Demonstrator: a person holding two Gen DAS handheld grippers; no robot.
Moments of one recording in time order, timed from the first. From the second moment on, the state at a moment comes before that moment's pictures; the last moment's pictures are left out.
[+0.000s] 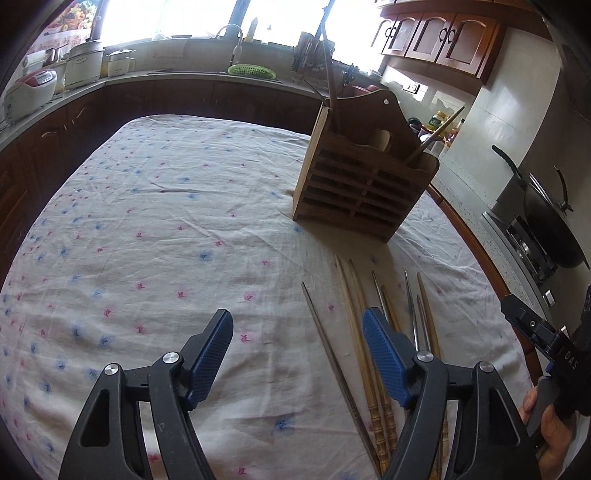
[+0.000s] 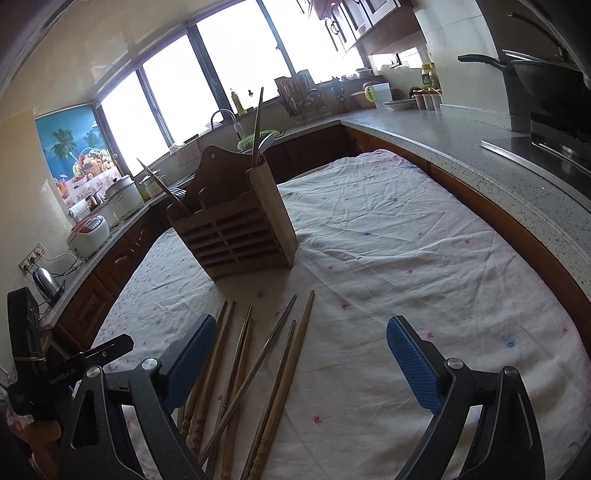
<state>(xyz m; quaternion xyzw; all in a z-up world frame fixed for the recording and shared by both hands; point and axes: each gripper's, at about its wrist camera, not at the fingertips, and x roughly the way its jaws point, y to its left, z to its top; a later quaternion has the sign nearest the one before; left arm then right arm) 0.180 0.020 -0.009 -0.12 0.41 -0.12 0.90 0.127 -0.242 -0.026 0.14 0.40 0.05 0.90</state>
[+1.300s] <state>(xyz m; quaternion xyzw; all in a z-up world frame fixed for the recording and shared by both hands) 0.289 -0.062 -0.057 -0.04 0.48 -0.17 0.86 0.215 -0.203 -0.100 0.01 0.52 0.04 0.86</state>
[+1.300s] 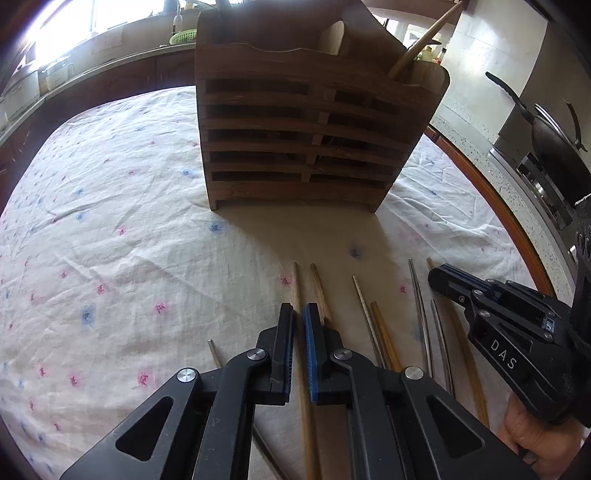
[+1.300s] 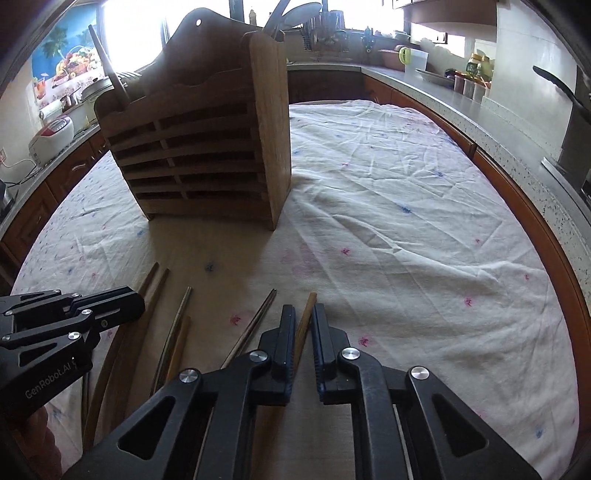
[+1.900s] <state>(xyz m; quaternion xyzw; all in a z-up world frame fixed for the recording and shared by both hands) 0.208 0.026 0.045 -0.15 0.37 -0.22 0.89 0.171 -0.223 0.007 0.09 0.41 0.07 0.90</state>
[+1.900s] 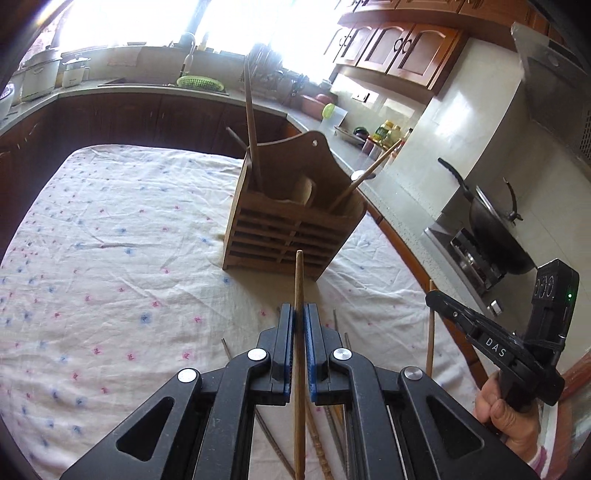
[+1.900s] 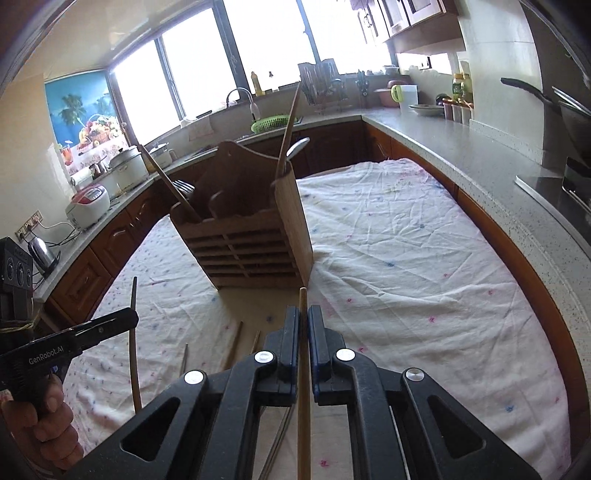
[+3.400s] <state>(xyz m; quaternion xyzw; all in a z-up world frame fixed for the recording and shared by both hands) 0.238 0.063 0.159 -0.16 0.18 -0.18 0.95 0.239 -0.234 0.153 0.14 0.22 0.08 0.96</state>
